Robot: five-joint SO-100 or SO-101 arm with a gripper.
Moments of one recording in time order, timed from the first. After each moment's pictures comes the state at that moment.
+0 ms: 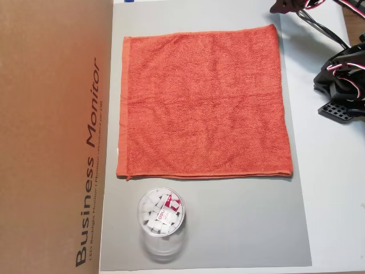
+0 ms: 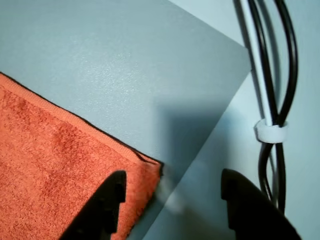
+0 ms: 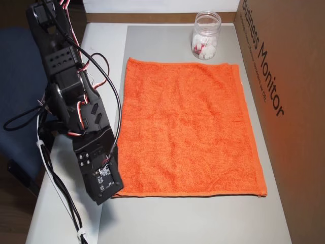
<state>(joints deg) 58.6 119.7 132.0 47.7 87.6</state>
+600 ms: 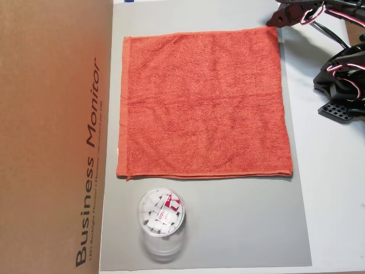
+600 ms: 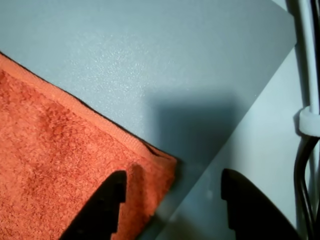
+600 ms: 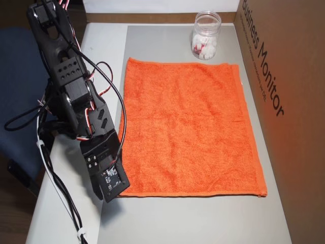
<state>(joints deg) 57.0 119.4 141.2 39.7 87.6</state>
